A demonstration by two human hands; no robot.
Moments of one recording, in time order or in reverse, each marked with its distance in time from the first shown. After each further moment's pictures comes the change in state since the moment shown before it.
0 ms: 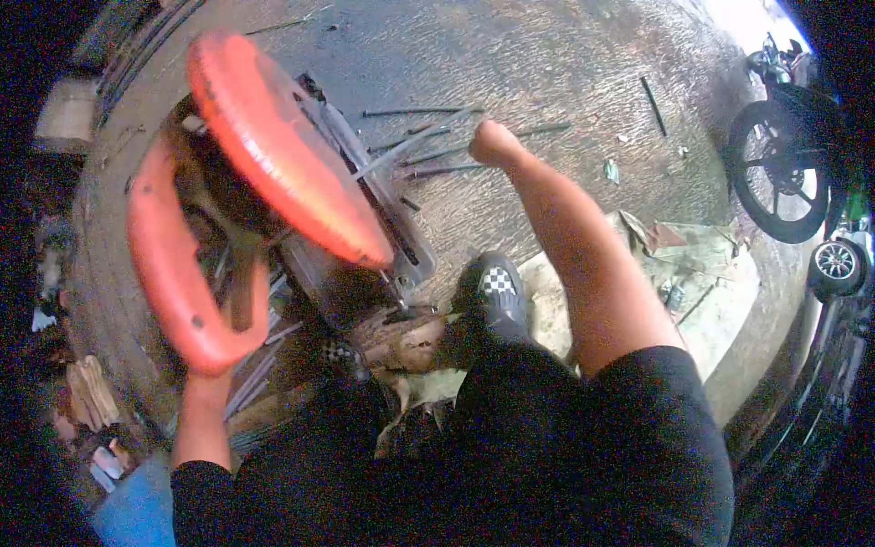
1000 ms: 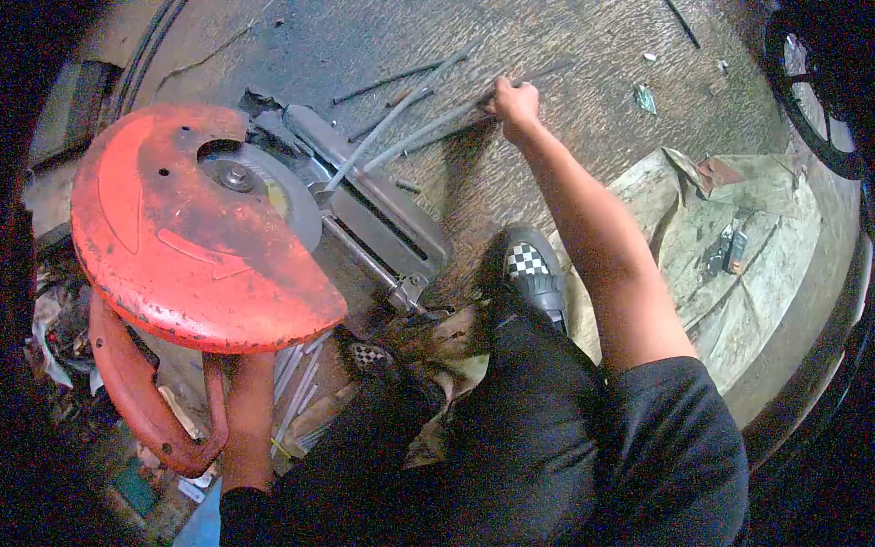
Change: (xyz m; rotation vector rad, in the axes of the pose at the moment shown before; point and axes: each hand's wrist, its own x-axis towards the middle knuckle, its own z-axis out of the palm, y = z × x) left_hand -0.006 0.052 0.032 0.582 -0.052 0.153; right_hand -0.007 0.007 0.072 2.081 0.603 0.857
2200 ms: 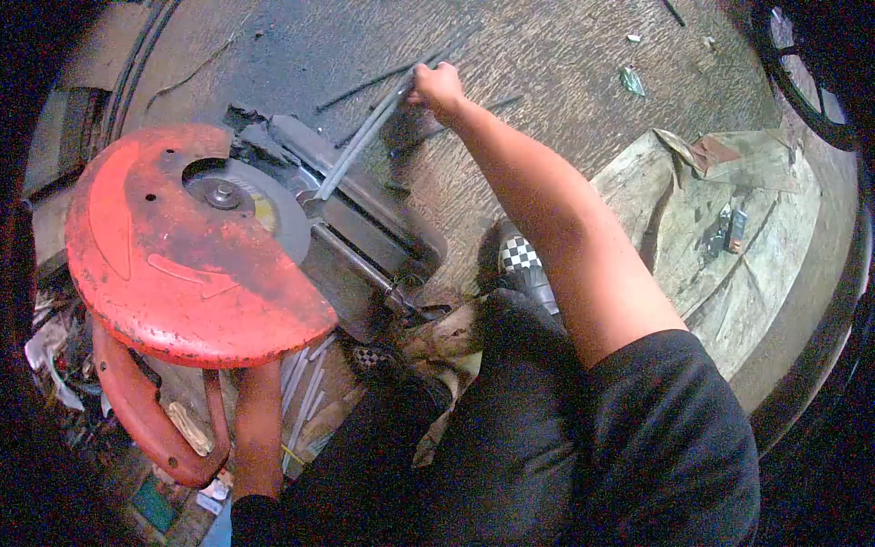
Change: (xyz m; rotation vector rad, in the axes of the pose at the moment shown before) left_hand -0.005 -0.002 0.007 0.328 -0.159 0.227; right_hand 0.002 -0.003 0.083 0.081 -0.213 0.060
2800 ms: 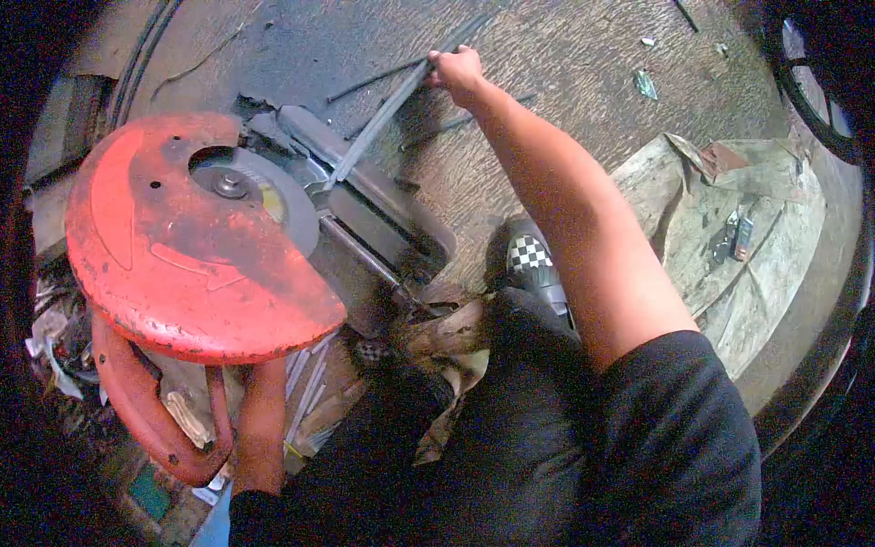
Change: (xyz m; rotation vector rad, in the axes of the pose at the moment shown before) left_hand -0.022 -0.010 -0.013 0.150 -0.020 0.103; right_hand 0.013 -0.010 -0.003 0.093 0.073 -0.036
